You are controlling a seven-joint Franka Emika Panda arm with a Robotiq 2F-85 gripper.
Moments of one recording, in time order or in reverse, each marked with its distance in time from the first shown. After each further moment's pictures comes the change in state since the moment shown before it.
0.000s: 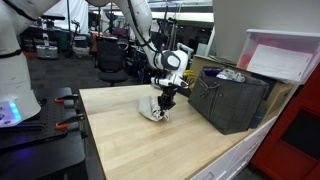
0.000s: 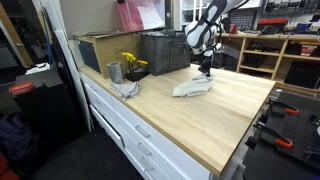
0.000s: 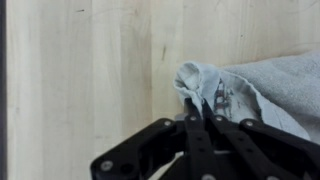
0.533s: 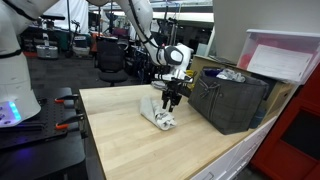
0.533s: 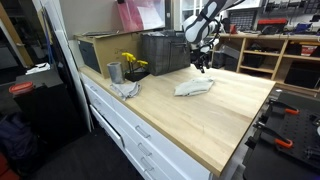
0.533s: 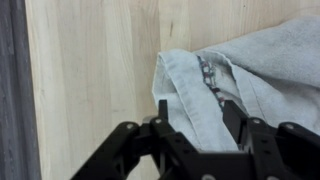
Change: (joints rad) arm 0.001 -0.010 0.007 0.054 -0.017 0.000 0.074
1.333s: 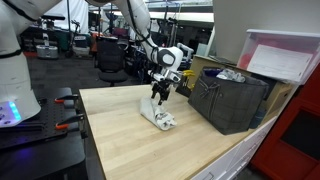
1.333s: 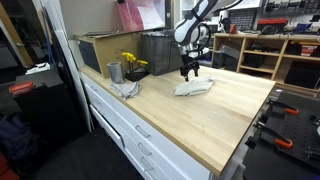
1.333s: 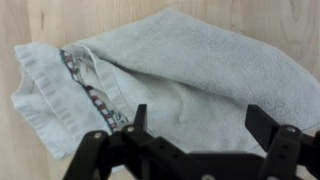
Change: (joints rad) arm -0.002 0.023 0.146 0.000 0.182 0.000 0.000
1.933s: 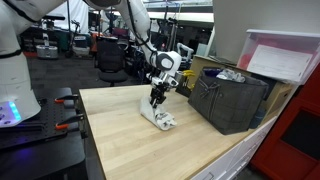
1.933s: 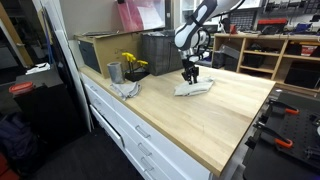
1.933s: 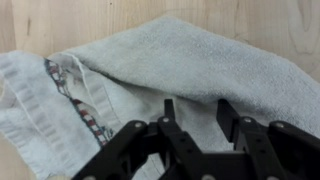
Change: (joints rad) arm 0.001 0.036 0.002 0.001 0.000 0.000 -0.007
